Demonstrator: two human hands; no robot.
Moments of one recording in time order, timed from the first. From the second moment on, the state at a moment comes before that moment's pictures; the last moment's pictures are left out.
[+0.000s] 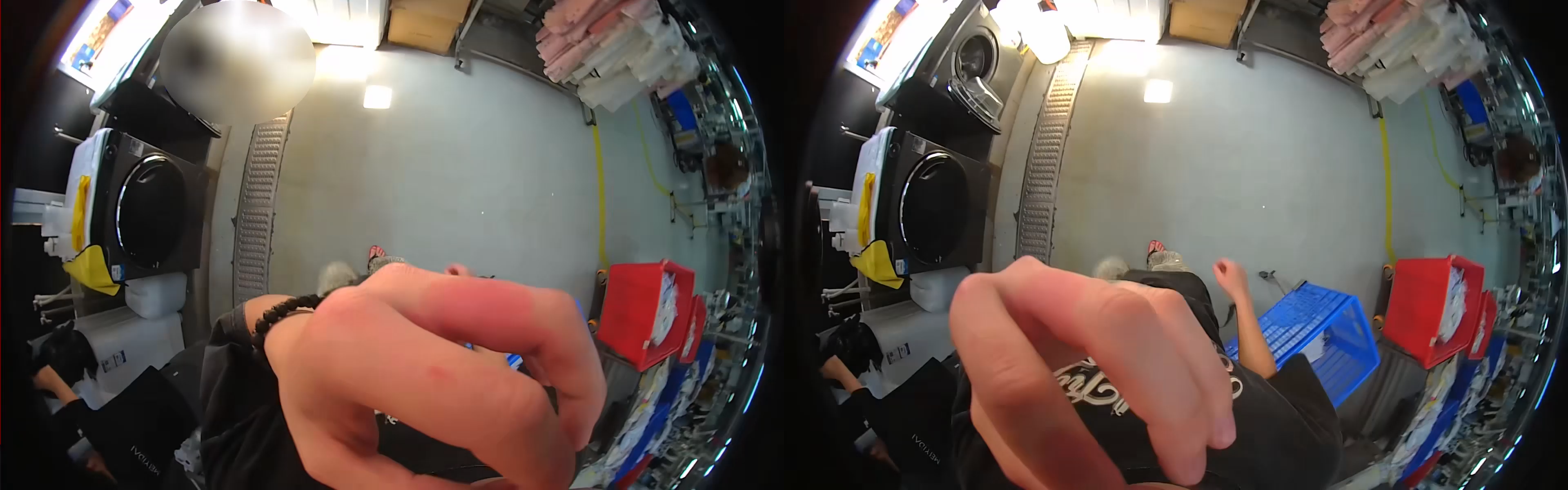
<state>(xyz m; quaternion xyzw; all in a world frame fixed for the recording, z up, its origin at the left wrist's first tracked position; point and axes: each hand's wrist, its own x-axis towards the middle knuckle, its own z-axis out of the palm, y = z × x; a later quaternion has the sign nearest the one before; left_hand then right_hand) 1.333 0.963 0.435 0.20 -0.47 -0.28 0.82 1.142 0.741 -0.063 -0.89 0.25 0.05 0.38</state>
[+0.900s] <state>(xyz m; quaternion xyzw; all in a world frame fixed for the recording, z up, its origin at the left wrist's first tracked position) 2.023 0.817 0.415 0.01 -0.39 -0.42 0.82 1.877 0.531 -0.130 -0.82 0.34 0.28 0.38</state>
